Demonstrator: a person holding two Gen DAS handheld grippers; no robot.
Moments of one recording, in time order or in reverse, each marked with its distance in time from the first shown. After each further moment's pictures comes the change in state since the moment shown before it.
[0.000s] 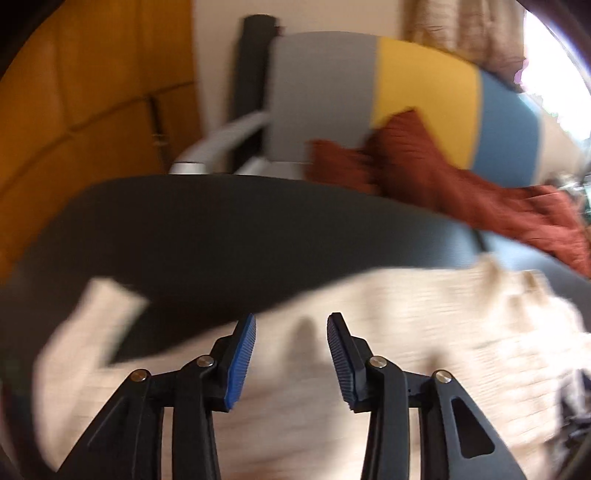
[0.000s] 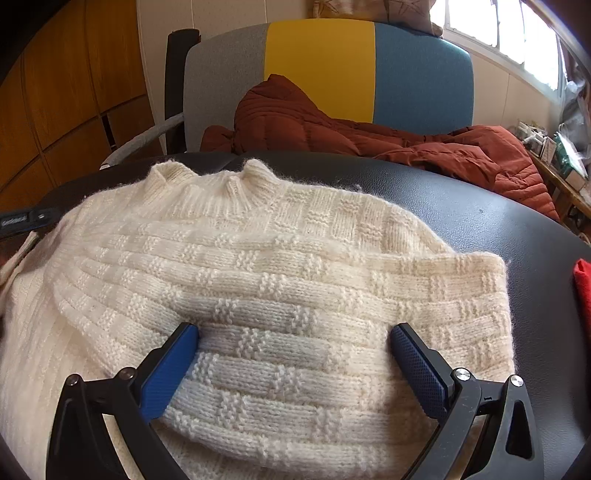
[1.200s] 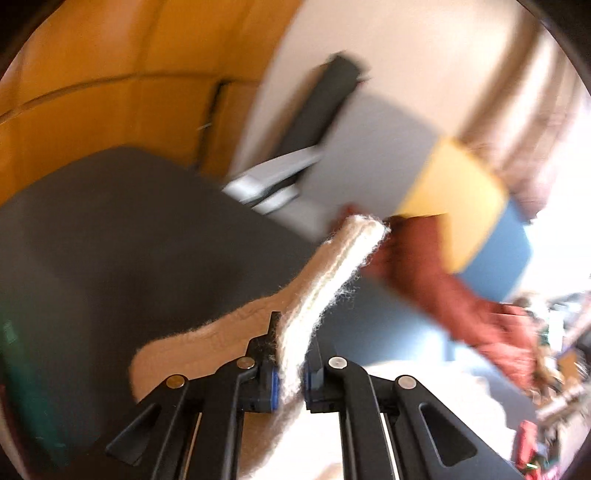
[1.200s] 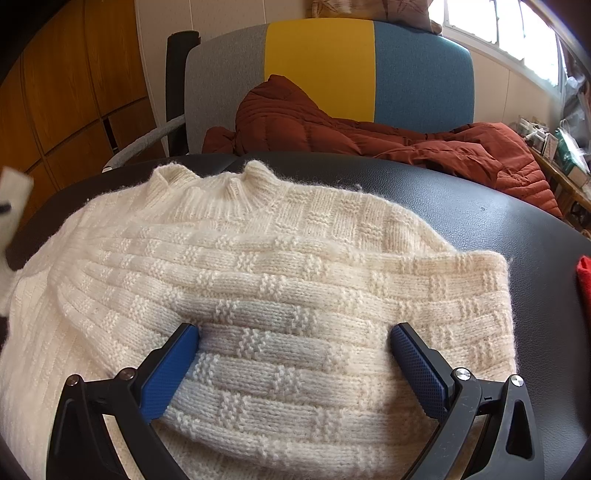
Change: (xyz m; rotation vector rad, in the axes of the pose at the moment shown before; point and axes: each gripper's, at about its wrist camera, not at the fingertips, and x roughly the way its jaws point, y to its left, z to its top) left arm -0.085 0.100 0.021 -0.356 -0.143 -0.406; right arm -0.002 0.002 -0.001 0.014 -0.002 0.012
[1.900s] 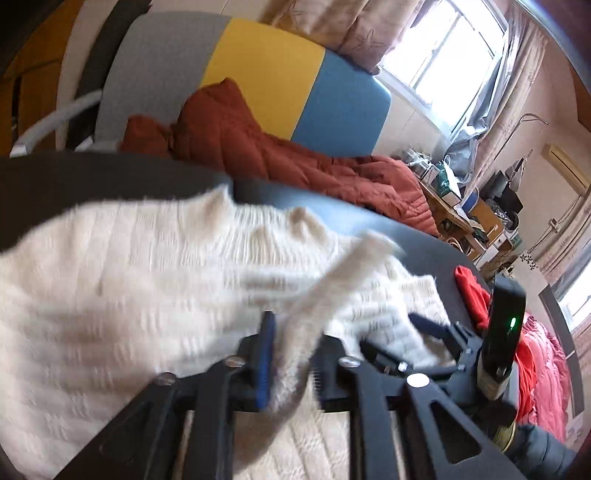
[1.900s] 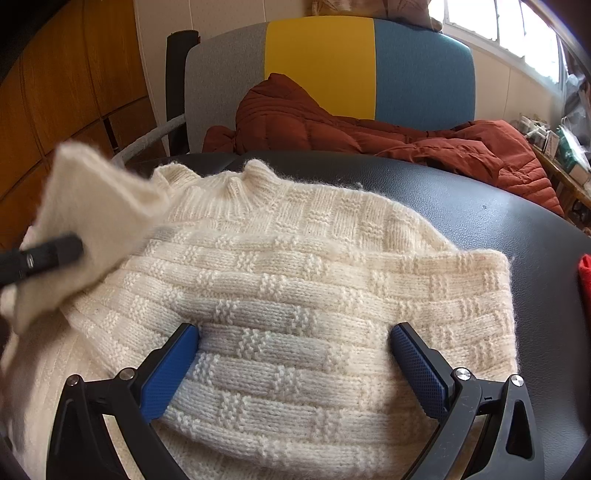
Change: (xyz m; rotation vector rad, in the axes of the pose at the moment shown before) left arm 0.060 -0.169 -0.174 0.353 0.326 -0.351; right arm 0.001 0.000 0.001 0.008 0.007 0.011
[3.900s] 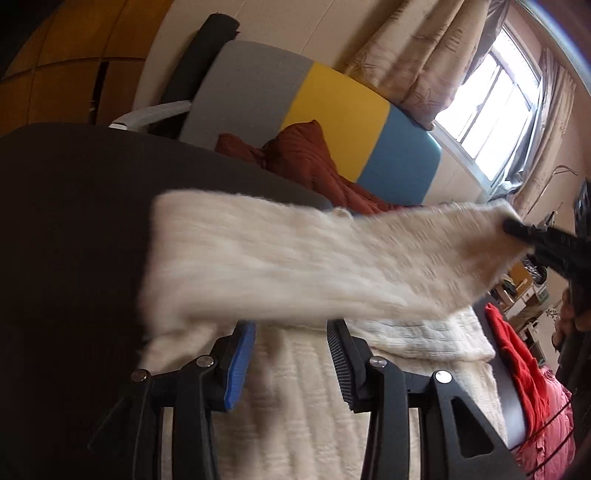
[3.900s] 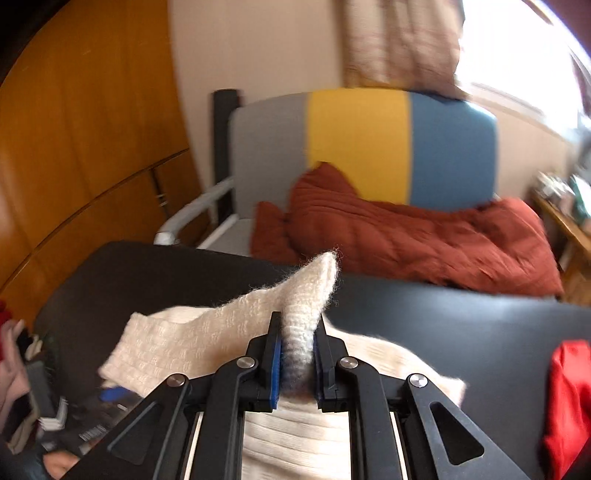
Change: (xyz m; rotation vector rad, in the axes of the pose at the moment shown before) left arm -0.064 0.090 -0.039 -0.163 -0.168 0.160; right arm -0.111 0.021 0.106 -0.012 -0.162 0.104
